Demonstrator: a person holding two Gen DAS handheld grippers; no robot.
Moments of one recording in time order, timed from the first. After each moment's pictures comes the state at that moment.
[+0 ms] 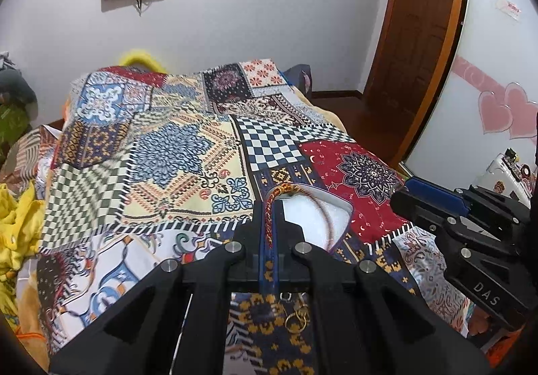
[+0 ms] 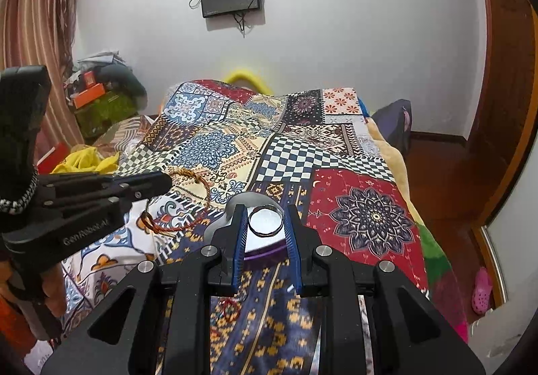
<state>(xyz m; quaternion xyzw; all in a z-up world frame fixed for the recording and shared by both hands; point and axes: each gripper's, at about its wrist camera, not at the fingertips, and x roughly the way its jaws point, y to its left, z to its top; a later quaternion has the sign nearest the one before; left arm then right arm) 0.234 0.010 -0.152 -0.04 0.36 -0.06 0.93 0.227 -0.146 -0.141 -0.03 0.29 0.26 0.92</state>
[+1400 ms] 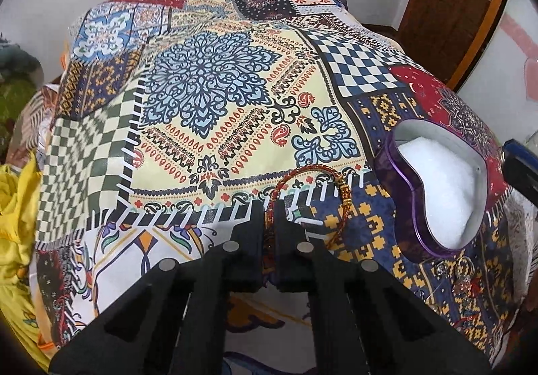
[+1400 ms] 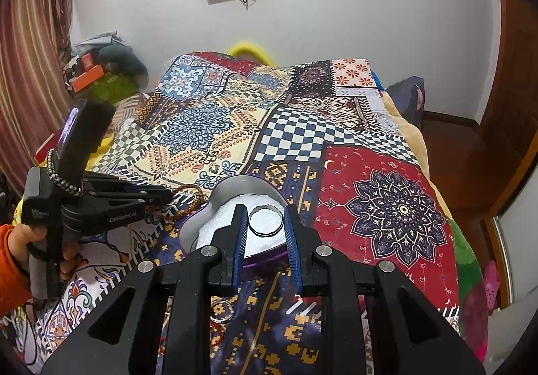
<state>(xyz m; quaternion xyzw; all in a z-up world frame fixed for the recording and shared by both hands) 0.301 0.064 -0.238 0.00 0.50 -0.01 0.87 0.260 -0.132 -0.170 -0.04 0.34 0.28 0.90</state>
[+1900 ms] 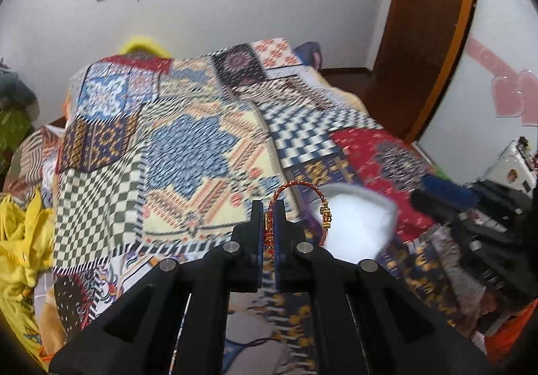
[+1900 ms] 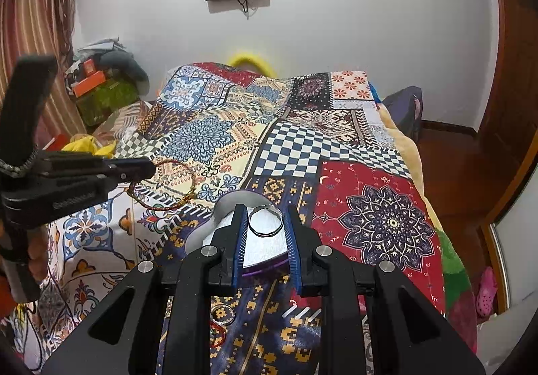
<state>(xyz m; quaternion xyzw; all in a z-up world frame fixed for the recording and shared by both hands) 0.272 0.035 -0.153 -0.01 0.40 -0.06 0.91 0.258 -0.136 -0.157 -0.04 0.32 0.28 0.90</state>
